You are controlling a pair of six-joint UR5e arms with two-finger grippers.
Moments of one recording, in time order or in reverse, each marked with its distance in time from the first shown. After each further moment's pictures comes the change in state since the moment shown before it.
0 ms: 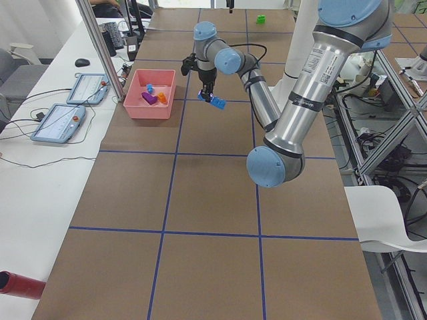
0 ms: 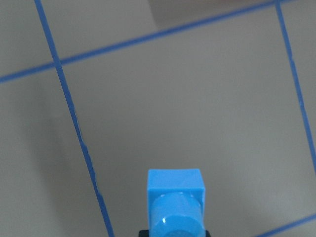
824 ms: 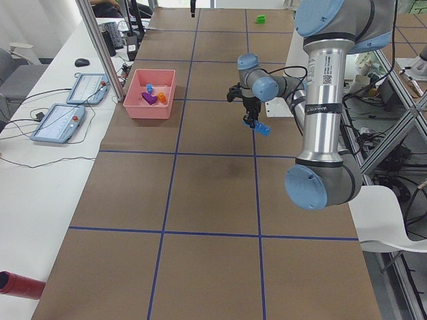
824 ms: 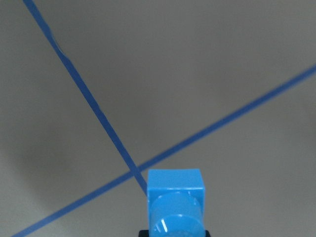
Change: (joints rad) left arm 0.325 0.394 -0.283 -0.017 0.135 0.037; right arm -0.122 0.667 0.001 -0.562 -0.079 0.355
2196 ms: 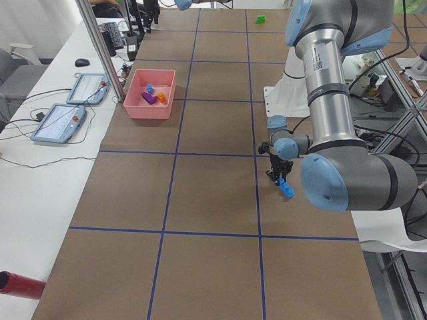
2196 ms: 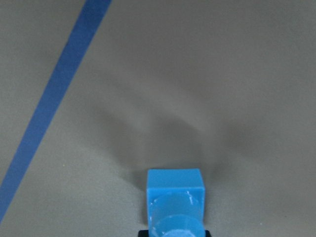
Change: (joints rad) left arm 0.506 0.590 0.197 -0.667 0.287 0.196; right arm -0.145 0.899 -0.694 -0.041 -0.149 0.505
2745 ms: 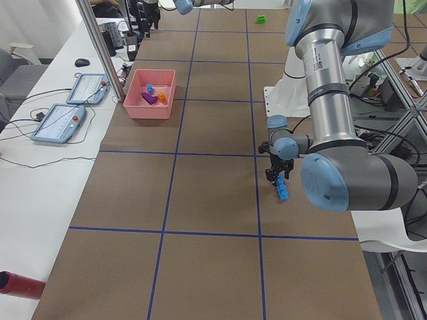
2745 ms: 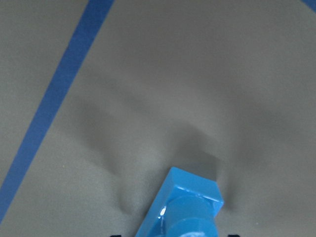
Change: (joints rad) left arm 0.008 -0.018 0.044 0.000 0.000 -0.001; right arm -0.043 0.051 -0.075 0.087 -0.005 0.143
